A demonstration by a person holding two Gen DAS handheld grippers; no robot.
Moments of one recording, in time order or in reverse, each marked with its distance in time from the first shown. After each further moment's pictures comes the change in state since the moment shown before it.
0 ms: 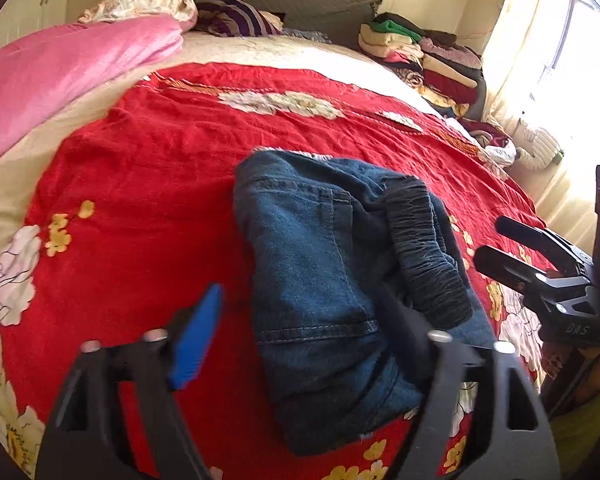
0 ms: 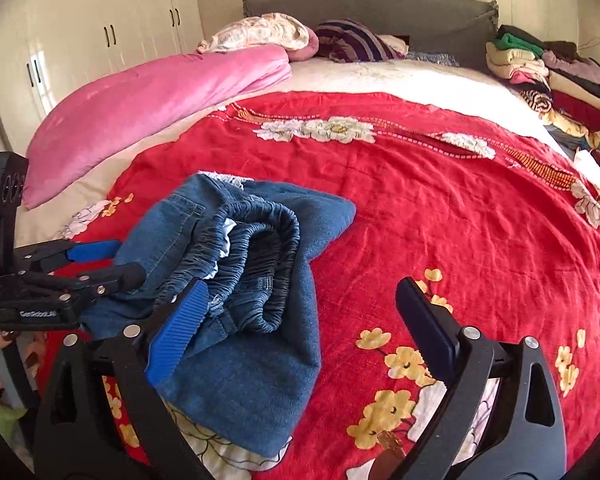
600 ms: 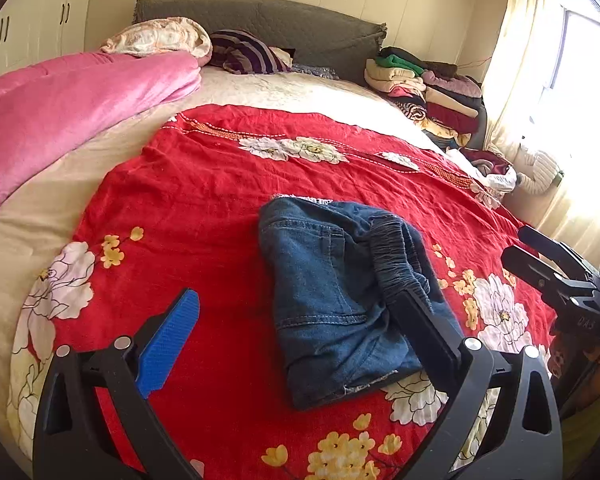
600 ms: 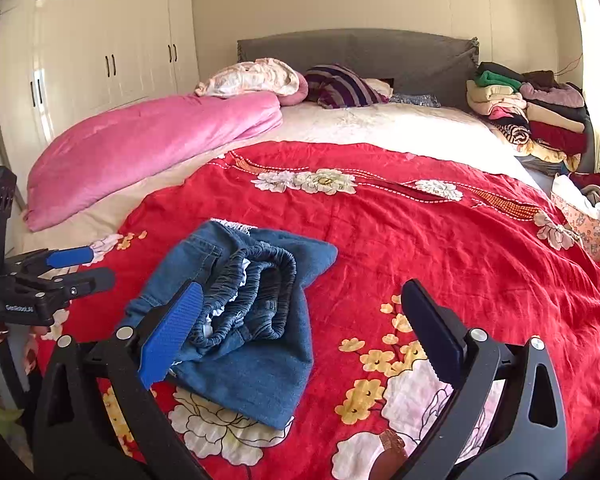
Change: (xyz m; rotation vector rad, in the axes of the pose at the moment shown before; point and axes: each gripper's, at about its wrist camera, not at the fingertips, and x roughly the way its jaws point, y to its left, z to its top) left arm -0.068 -0.002 -0.002 -0.007 -0.120 0.027; right arm -0.065 0.005 0.003 0.000 -0.156 -0.052
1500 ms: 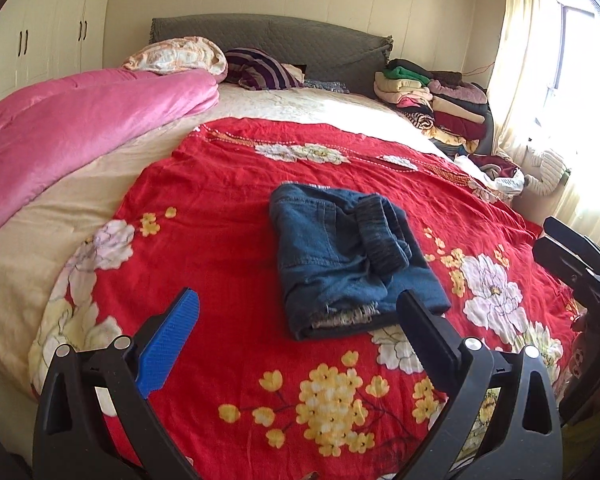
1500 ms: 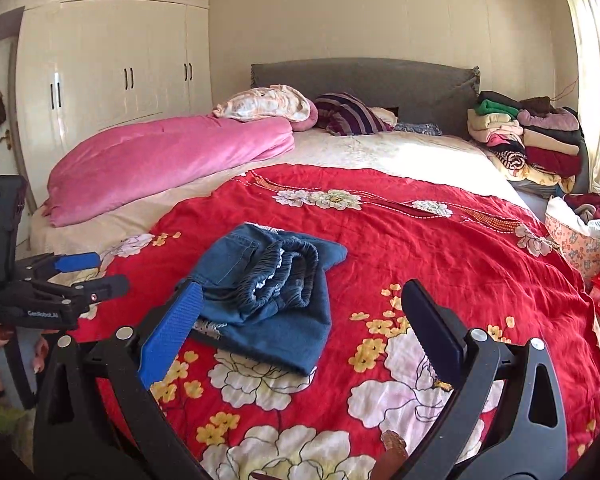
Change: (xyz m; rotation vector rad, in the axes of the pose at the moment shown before) left arm -0.061 -0.018 -0.051 0.006 -0.055 0.066; right arm -0.078 0.022 -0.030 -0.046 -0.096 0.016
